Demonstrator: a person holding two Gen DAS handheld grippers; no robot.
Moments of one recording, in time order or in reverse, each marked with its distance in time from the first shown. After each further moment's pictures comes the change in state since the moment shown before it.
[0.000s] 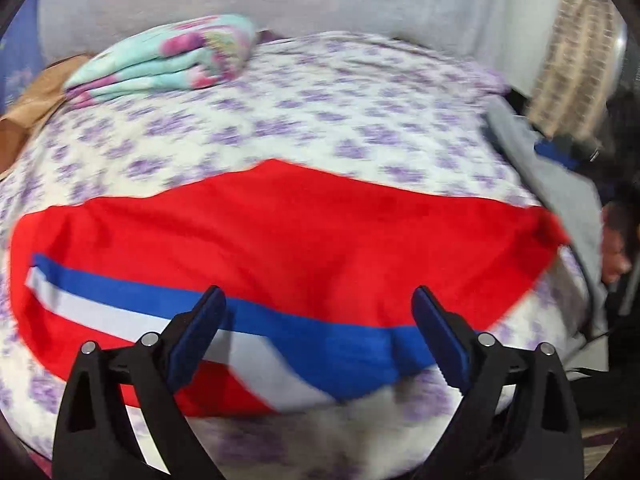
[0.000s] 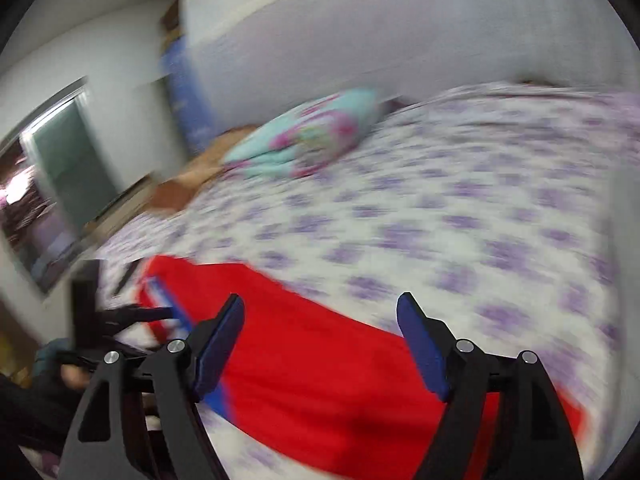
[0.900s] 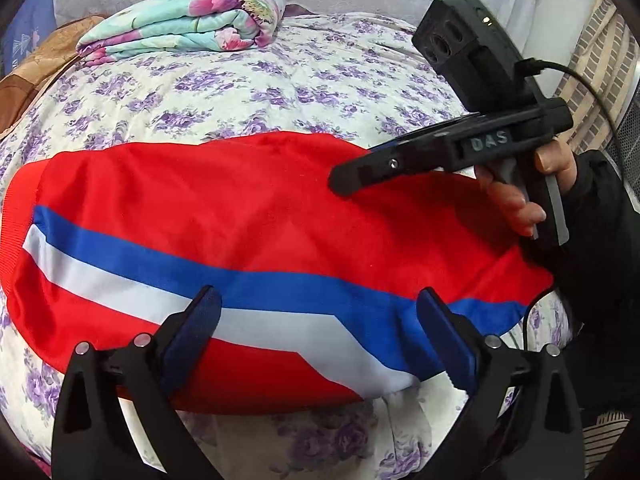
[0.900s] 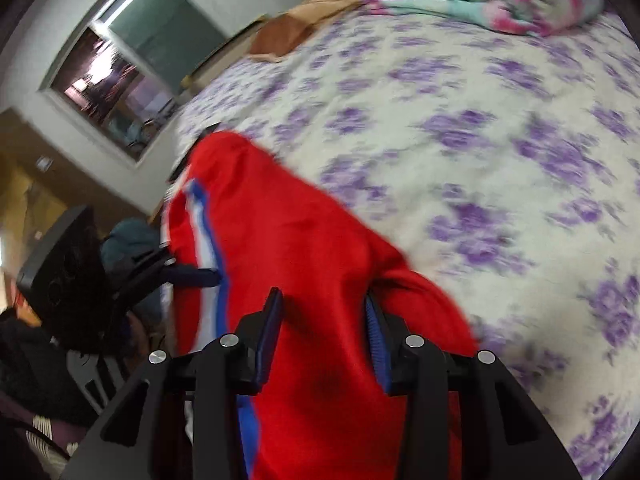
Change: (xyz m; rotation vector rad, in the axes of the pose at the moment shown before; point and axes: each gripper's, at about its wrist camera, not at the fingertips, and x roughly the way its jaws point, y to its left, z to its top) left arm 0.010 0.046 -0.012 -0.052 0.058 -0.057; right arm 0.227 0.086 0.004 -0.244 0.566 0.437
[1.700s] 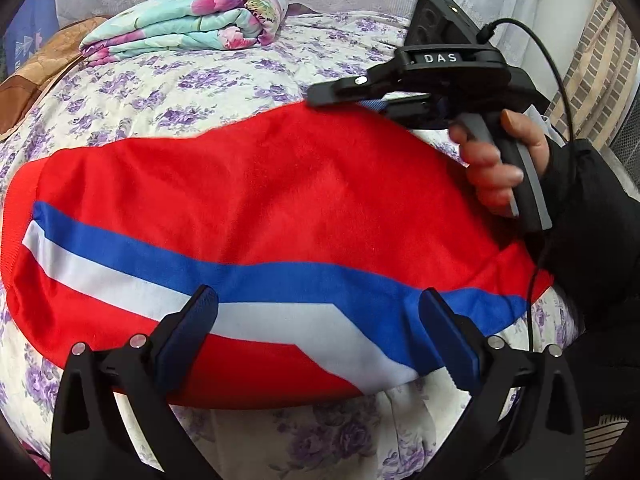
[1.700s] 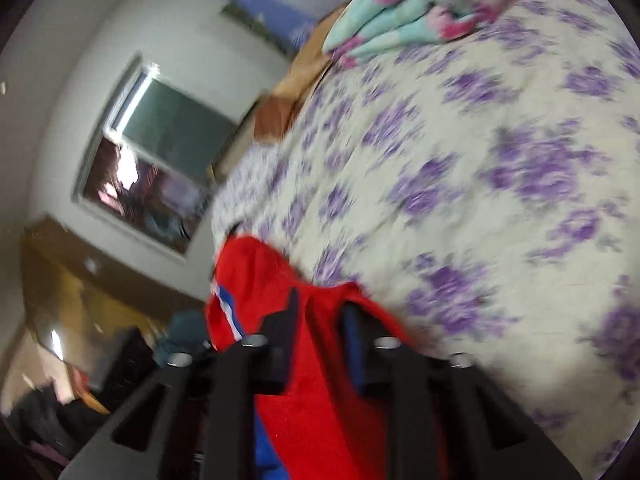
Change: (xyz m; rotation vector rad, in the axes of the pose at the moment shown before) left arm 0.001 0.001 -0.002 0.004 0.002 0.017; right arm -0.028 -0.076 0.012 0.296 -0.250 0.245
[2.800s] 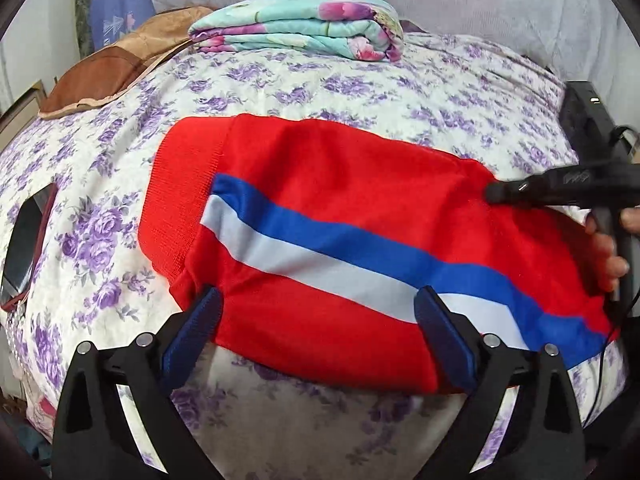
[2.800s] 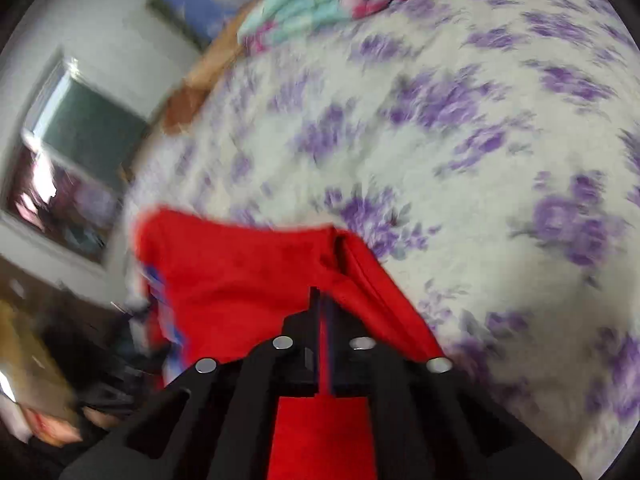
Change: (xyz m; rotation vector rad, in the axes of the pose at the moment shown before) left arm -0.020 0.067 -0.002 -0.186 -0.051 0.294; right arm -0.002 0.013 -0.028 0.088 -0.030 -0.330
